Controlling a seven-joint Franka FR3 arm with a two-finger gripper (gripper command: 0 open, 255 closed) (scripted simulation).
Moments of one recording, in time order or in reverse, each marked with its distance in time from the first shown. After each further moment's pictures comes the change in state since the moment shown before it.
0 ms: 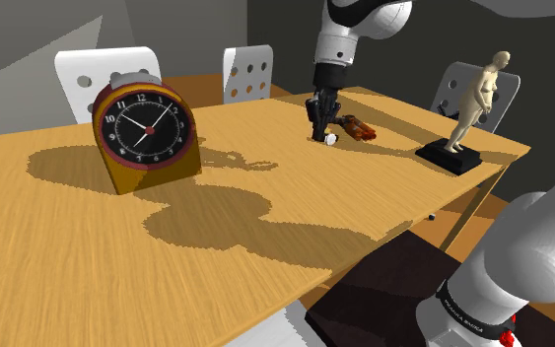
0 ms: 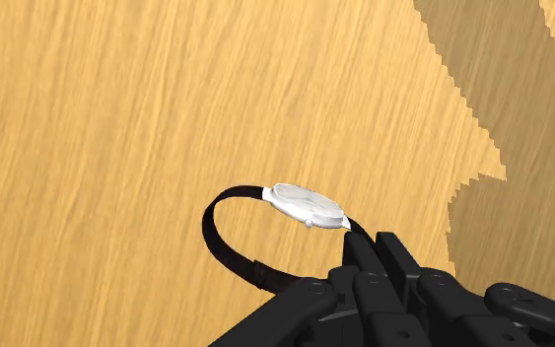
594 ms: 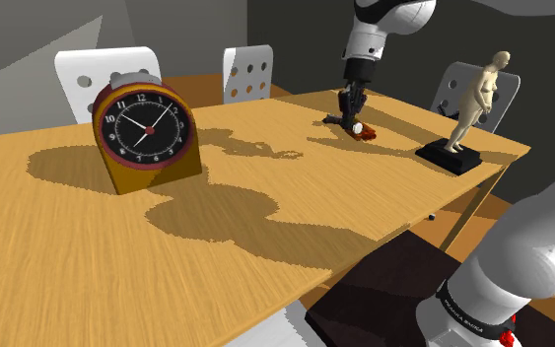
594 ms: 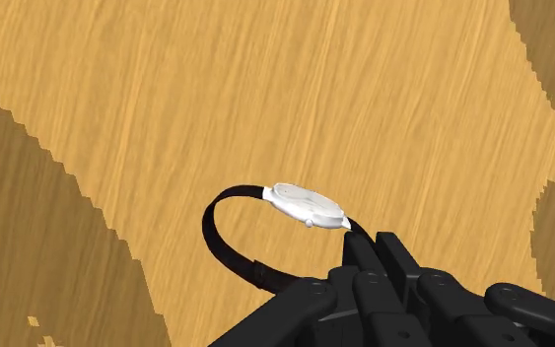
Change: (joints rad) arm -0.093 0.023 -0.136 0.044 -0.069 -0.066 -0.204
